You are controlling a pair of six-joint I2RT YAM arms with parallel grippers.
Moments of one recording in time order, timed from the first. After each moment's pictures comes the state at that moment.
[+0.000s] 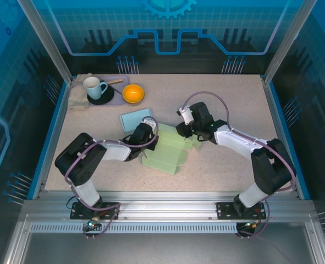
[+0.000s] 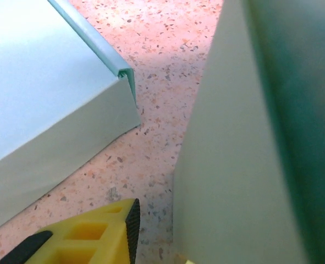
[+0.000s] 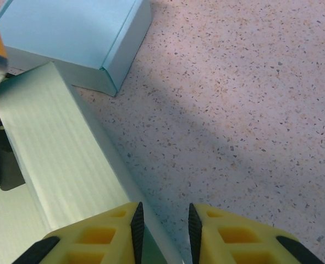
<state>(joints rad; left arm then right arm) -0.57 1.72 0.69 0.31 -0.15 -0.21 0.52 1.58 0.99 -0.21 -0.14 -0.02</state>
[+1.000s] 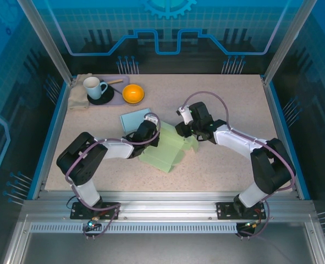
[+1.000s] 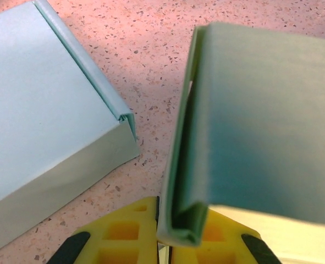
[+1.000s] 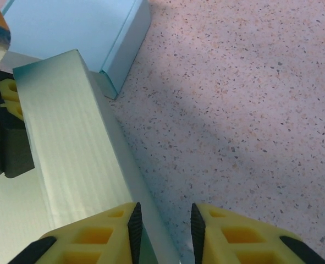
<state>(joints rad) -0.61 1.75 0.78 0.25 -0.24 -0.28 0.52 1.58 1.00 -0.23 -0.13 0.01</state>
